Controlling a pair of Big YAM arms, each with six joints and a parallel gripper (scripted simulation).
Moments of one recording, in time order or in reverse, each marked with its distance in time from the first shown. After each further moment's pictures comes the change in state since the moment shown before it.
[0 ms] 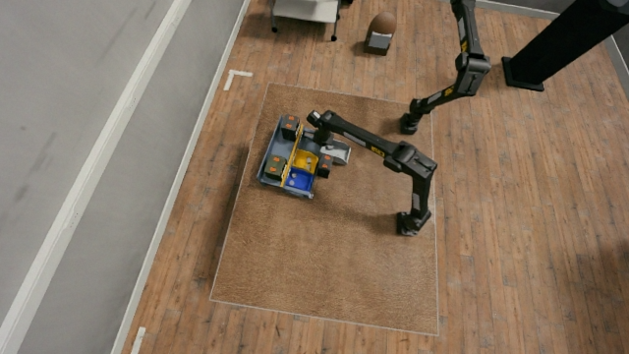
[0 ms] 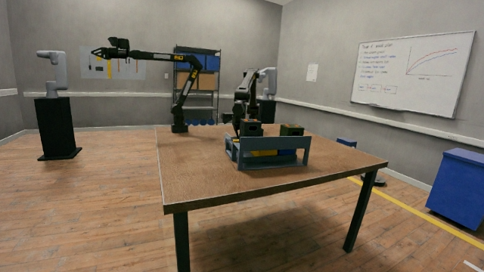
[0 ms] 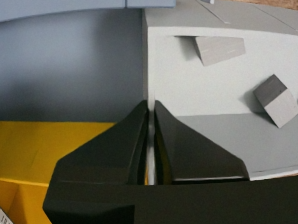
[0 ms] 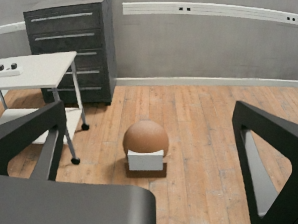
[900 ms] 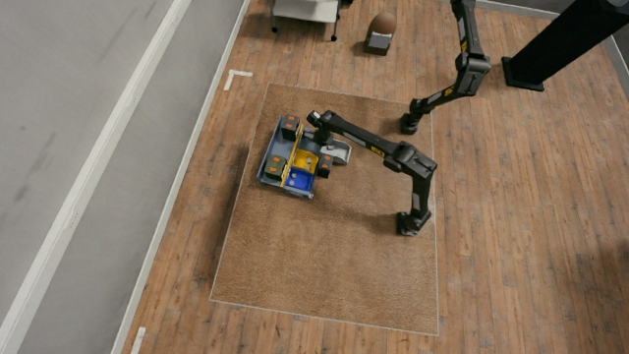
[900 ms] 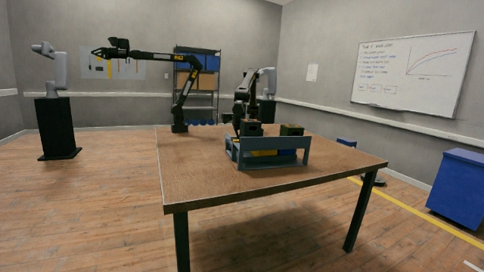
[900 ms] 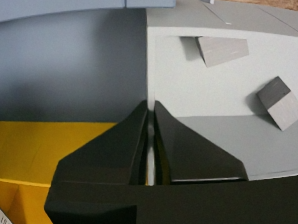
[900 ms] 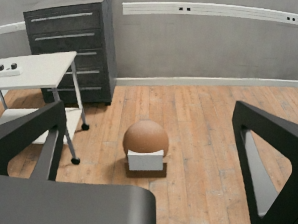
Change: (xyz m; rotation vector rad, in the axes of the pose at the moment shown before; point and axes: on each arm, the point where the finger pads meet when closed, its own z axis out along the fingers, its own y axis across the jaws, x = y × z) left arm 0.000 0.000 0.001 0.001 0.000 0.000; right arm 0.000 0.000 0.000 0.000 0.000 0.000
